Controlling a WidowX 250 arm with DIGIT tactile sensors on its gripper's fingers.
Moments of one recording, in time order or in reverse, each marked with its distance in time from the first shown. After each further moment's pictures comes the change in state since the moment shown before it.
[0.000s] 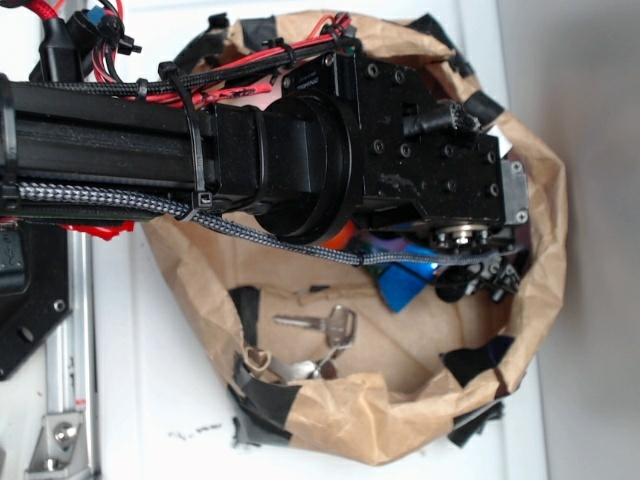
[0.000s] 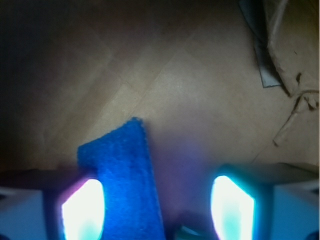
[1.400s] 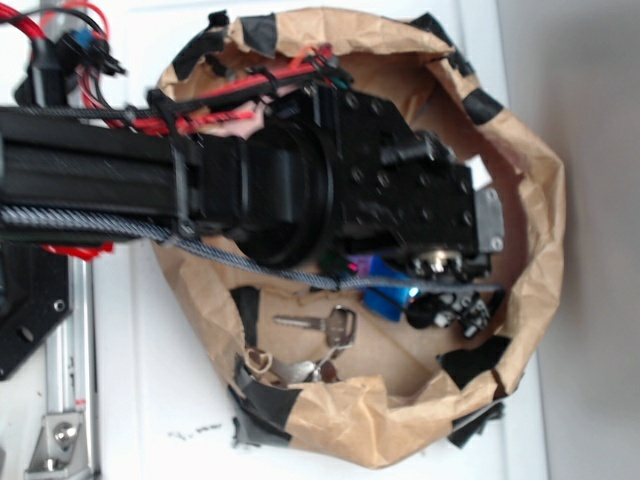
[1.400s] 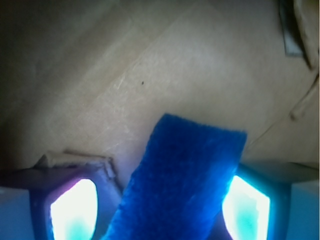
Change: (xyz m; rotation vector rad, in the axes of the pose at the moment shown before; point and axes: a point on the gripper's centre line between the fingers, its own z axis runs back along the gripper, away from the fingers) arm -0.016 -0.005 -0.006 -0.017 0.029 -0.095
